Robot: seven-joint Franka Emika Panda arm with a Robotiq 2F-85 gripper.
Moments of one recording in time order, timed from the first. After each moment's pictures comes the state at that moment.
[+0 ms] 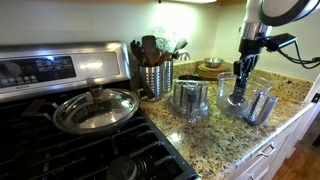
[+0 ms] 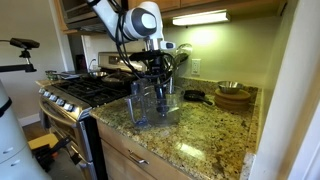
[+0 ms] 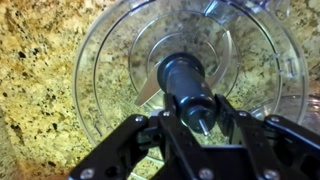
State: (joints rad) arm -0.03 -0.02 -0.02 -2.39 -0.18 2.44 -0.02
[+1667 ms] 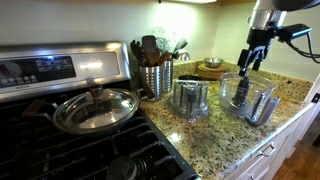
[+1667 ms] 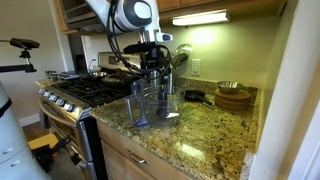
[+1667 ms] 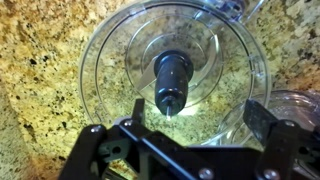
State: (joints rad) arm -0.04 -0.14 -0.02 -2.44 -0.14 2.39 -0.03
